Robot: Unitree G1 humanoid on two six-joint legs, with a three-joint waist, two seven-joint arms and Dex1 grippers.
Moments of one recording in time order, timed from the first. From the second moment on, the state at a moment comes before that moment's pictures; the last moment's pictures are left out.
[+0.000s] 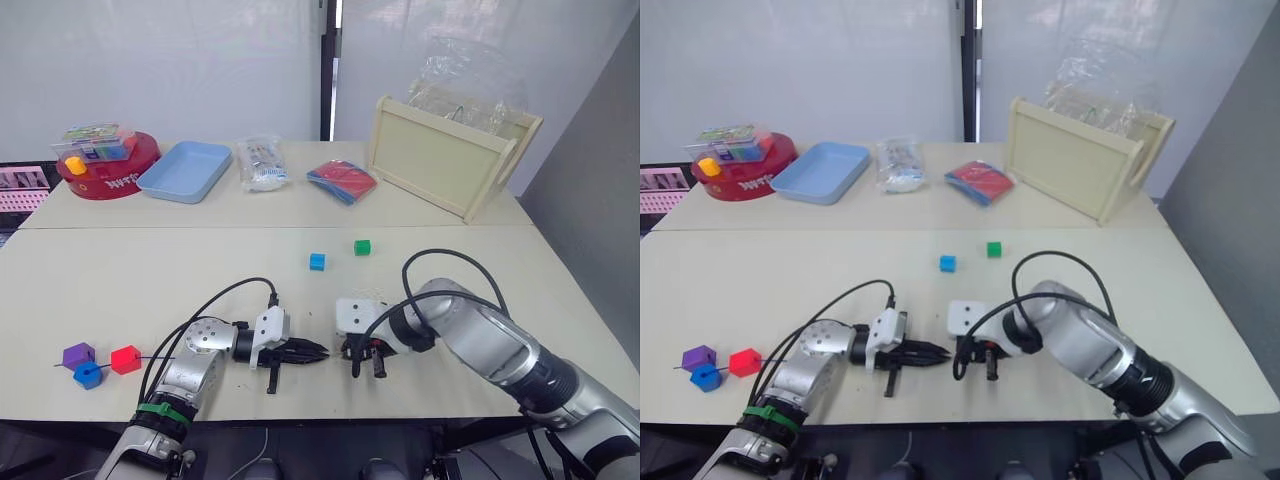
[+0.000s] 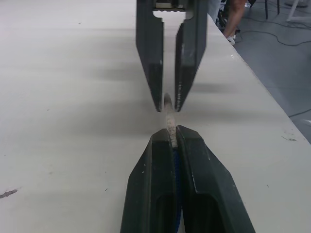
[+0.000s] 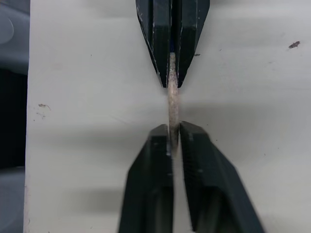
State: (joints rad) left arm -0.41 0.43 -0.21 0.31 -0.26 -0.13 -1.35; right arm -0.74 -0.70 0.61 -0.40 0.08 0.96 1.12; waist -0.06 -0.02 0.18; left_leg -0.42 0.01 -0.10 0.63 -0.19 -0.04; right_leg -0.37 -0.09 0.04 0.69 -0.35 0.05
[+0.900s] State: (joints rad) left arm -0.27 0.50 -0.11 0.13 -0.32 -0.01 -1.25; right arm -0.54 -0.26 -0.06 0.08 0.17 0.53 0.42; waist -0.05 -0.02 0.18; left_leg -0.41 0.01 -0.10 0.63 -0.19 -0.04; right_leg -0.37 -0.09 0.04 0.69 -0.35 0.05
